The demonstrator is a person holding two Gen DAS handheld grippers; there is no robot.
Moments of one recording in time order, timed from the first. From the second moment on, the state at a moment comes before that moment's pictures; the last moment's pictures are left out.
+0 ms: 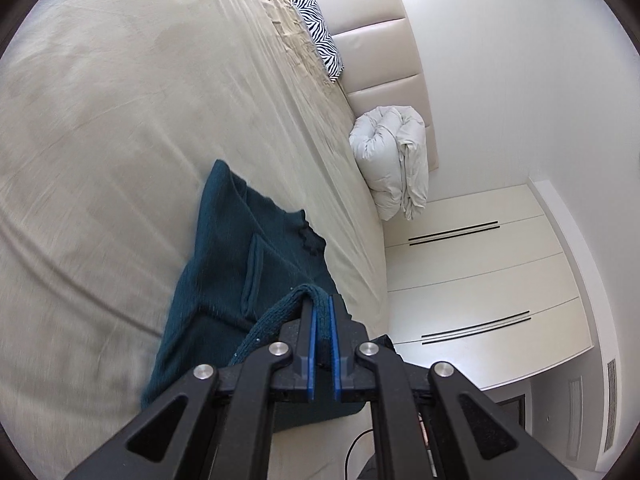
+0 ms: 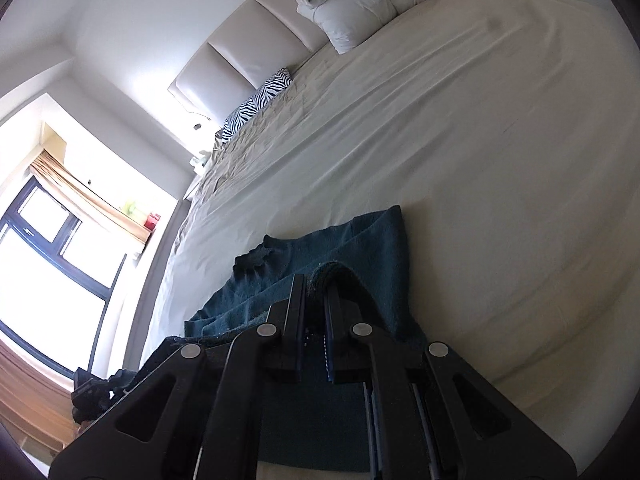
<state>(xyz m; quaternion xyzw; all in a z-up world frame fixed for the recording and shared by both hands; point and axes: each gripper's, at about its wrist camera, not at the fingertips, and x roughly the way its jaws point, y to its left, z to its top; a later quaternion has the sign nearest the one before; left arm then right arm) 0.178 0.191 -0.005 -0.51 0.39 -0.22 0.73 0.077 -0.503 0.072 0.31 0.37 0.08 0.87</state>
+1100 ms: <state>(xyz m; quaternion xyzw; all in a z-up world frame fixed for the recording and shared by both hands) 0.248 0.185 -0.058 -0.46 0.42 -0.16 0.77 0.195 -0.502 -0.014 0.31 0.40 0.00 0.86</state>
